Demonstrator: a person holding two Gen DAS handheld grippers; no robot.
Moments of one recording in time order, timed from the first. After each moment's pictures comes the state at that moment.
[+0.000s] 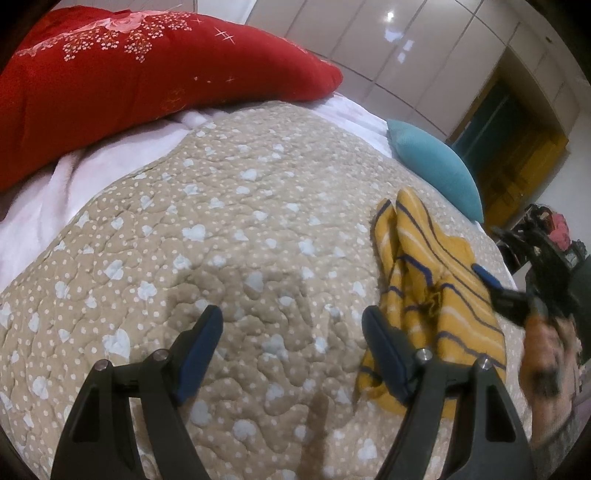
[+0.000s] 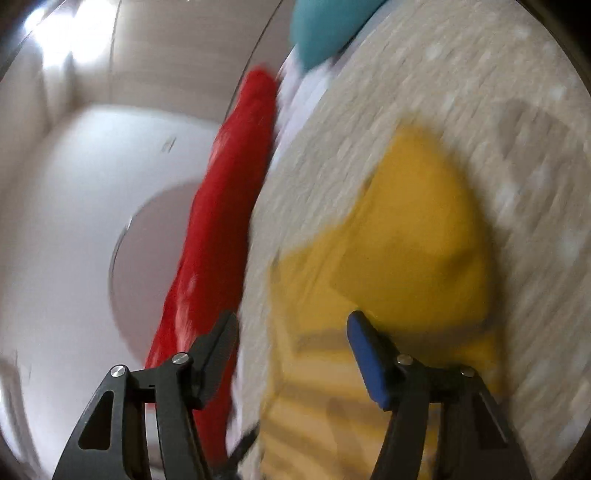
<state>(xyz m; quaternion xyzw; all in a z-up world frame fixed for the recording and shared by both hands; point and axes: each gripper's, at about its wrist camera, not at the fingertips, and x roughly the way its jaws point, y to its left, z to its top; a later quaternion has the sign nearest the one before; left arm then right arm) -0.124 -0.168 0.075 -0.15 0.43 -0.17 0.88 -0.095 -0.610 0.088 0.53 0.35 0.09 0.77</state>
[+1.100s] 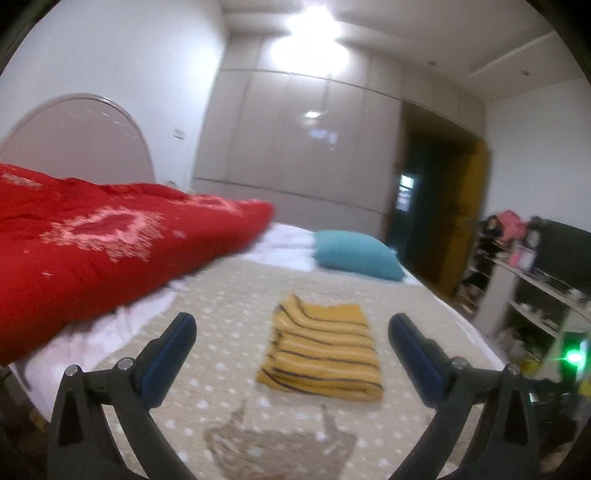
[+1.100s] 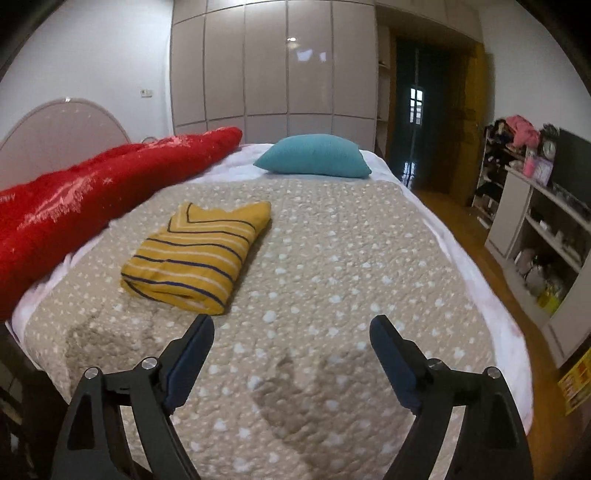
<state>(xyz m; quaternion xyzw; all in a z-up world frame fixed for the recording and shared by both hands) -0.366 -0.176 0.245 -0.06 0.17 -0.22 0.96 -0.446 -0.494 0.204 0.05 0.31 -0.18 0.93</state>
